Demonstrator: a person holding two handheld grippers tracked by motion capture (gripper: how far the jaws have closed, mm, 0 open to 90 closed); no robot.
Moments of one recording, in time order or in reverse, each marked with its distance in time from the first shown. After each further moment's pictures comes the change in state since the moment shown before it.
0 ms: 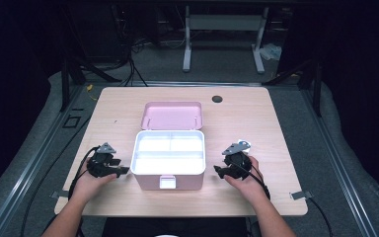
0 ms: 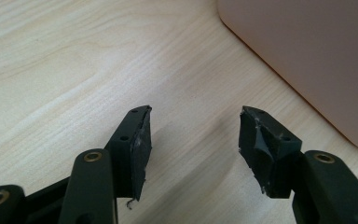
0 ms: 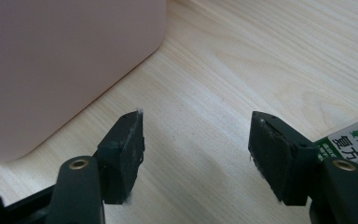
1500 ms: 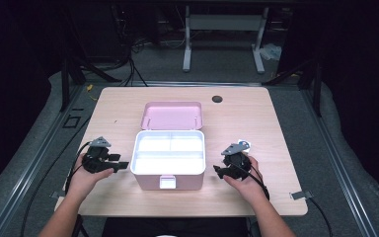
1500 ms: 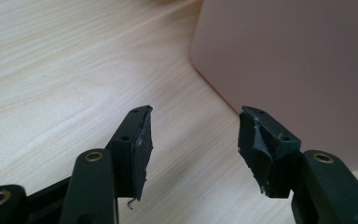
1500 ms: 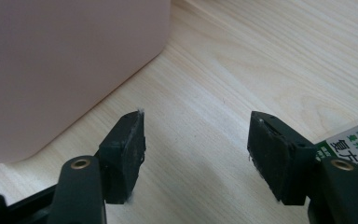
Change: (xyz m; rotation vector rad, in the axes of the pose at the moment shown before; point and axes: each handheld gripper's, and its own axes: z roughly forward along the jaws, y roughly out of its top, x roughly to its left) left arm -0.004 0.020 -0.030 -0.088 -0.072 -0.057; right arm 0.004 0.003 -0.003 -0.007 -0.010 -0.013
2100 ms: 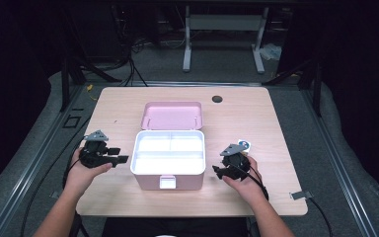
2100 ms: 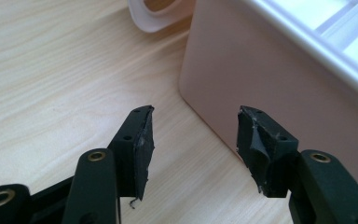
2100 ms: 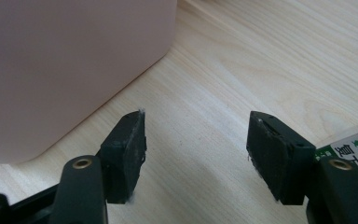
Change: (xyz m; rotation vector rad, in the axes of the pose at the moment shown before) left arm -0.008 0.022 -0.021 -0.044 -0.004 0.030; right arm 0.003 0.001 0.000 0.000 0.000 -0.011
